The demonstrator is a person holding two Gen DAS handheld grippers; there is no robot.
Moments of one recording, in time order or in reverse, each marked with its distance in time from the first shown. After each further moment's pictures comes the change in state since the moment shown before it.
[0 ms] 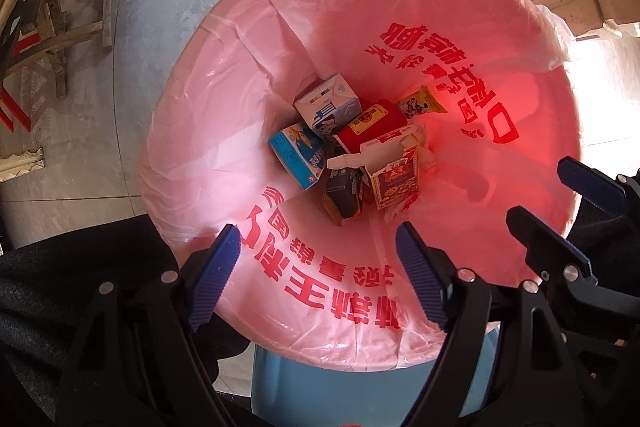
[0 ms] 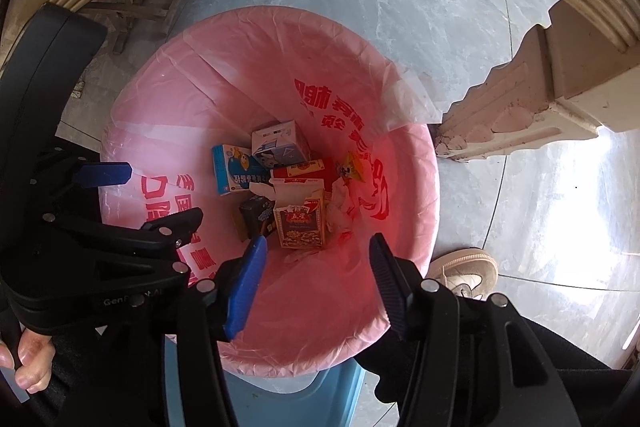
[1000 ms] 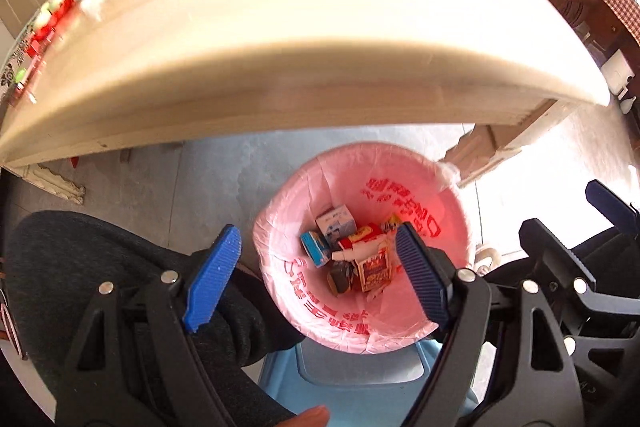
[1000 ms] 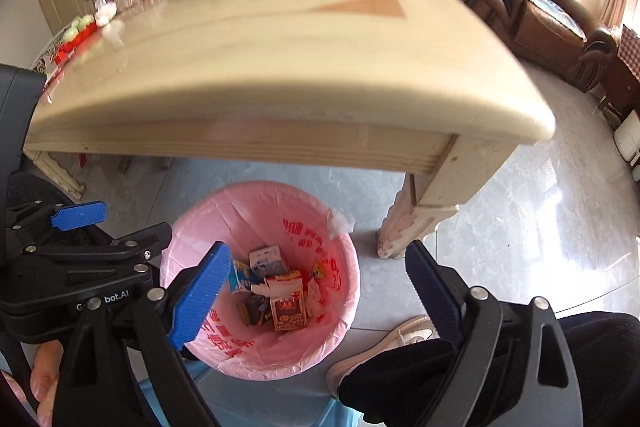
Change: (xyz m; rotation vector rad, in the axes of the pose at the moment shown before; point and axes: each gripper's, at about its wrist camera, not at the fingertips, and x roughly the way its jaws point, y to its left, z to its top) left arm -0.179 0.001 -0.094 -0.113 -0.603 0.040; right arm -0.192 0.013 -0.065 0.075 -0.599 -0.144
